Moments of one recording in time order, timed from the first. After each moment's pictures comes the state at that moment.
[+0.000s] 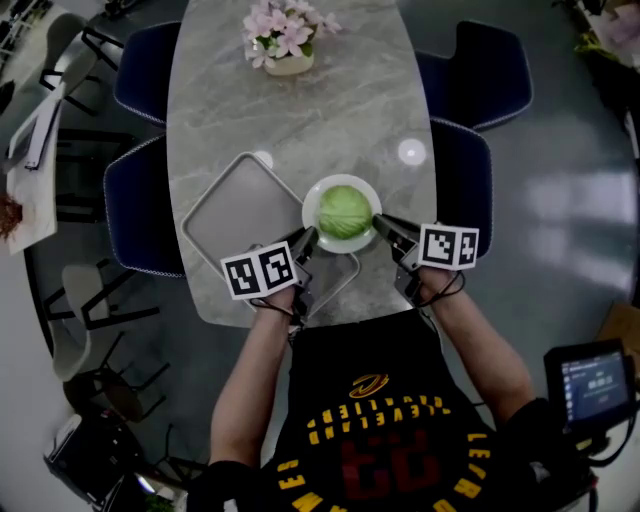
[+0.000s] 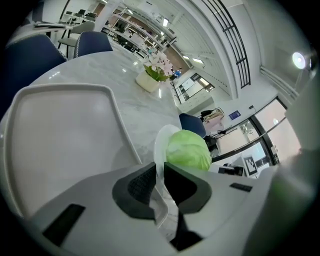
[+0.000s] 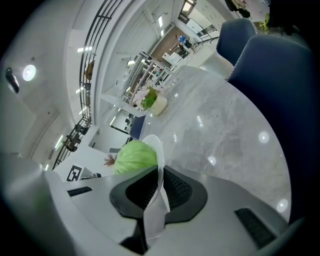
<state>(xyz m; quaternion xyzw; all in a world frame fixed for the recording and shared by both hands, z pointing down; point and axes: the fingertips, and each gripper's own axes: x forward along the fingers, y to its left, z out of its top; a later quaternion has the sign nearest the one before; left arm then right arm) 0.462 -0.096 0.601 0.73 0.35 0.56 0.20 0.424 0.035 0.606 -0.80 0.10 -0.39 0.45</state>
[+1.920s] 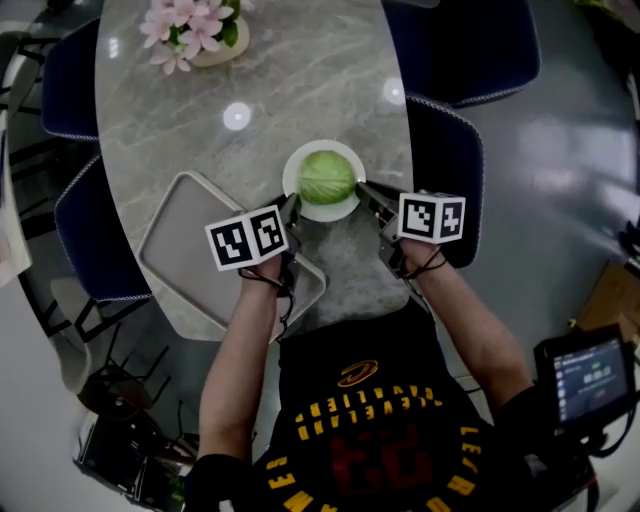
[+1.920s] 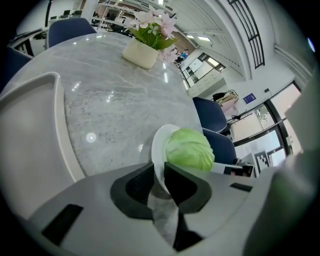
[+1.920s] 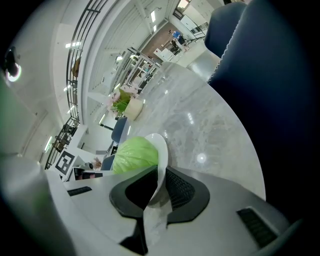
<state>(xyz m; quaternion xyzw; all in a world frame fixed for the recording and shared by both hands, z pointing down) 0.516 -0.004 0.672 0.70 0.32 0.62 0.11 0.466 0.119 0.681 -0.79 0.05 -0.43 0.44</state>
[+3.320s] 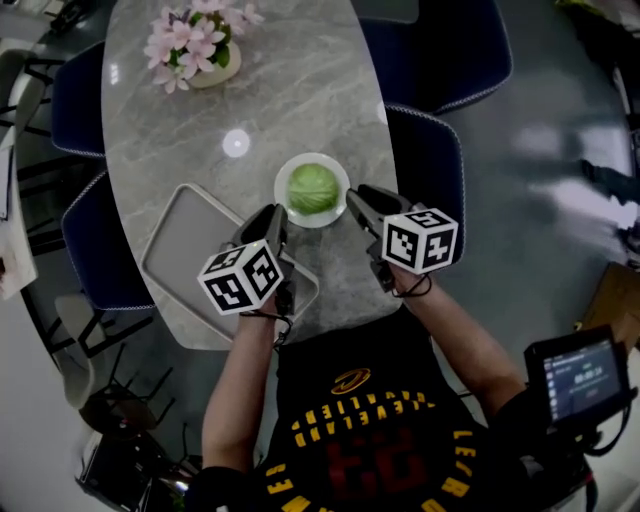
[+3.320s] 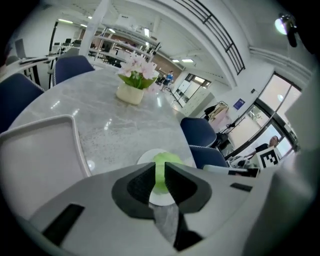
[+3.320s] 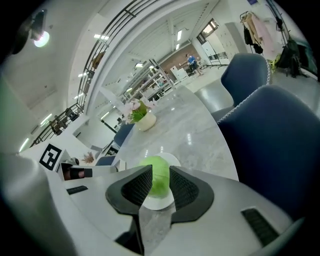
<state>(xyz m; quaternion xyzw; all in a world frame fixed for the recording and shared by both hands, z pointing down) 0.530 -0.008 0.607 0.80 0.33 0.49 0.11 0.471 0.130 0.625 -0.87 0.03 -0.37 0.33</state>
